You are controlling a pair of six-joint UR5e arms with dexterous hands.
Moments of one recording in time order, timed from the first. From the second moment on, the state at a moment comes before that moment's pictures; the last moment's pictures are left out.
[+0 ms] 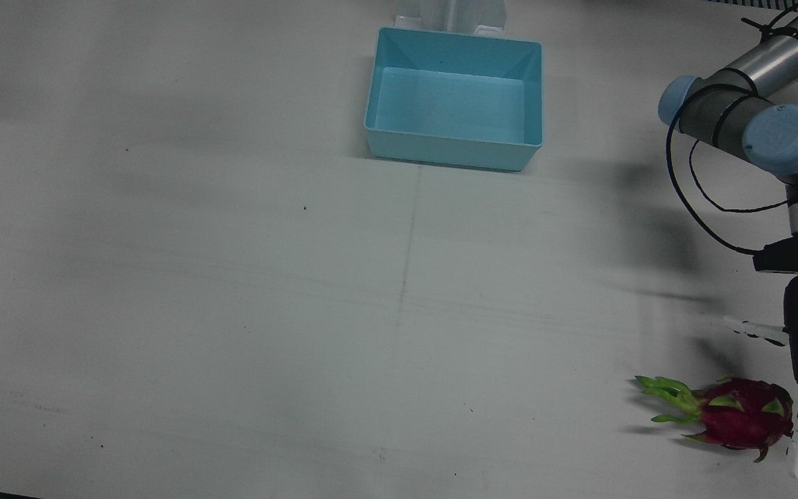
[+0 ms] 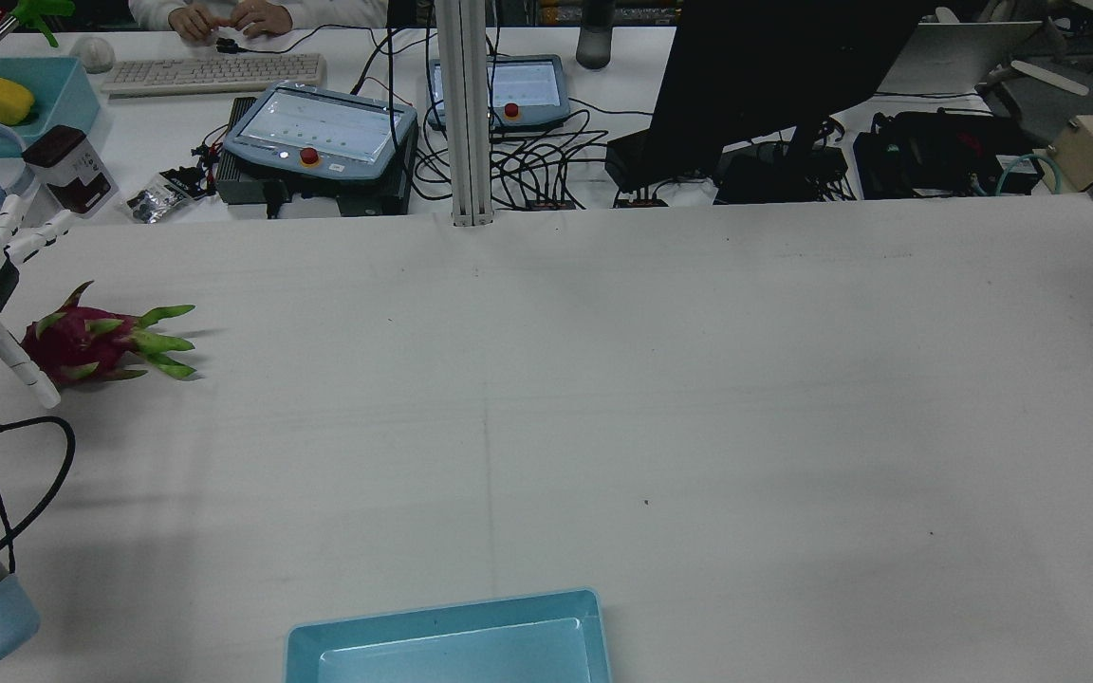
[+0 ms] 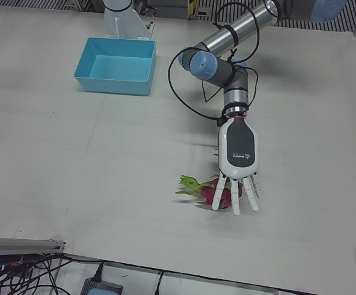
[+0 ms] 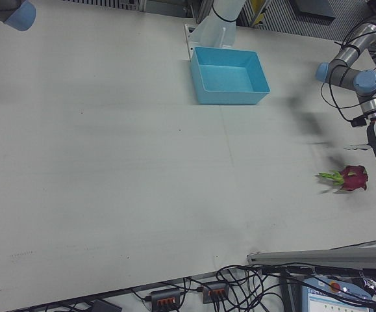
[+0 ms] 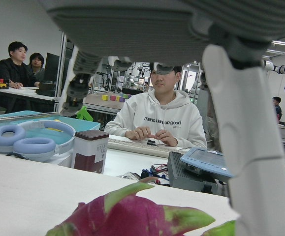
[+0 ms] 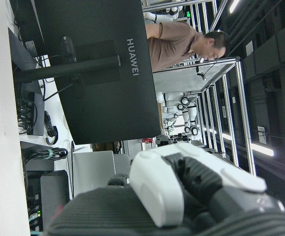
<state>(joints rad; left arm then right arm) -0.79 -1.88 -1.66 0.66 0.84 1.27 1.48 -1.65 1.69 -3.22 -1.55 0.16</state>
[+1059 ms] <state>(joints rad) -0.79 -1.93 -1.46 0.52 0.84 1.28 1.48 -1.65 1.69 -3.22 -1.55 0.16</state>
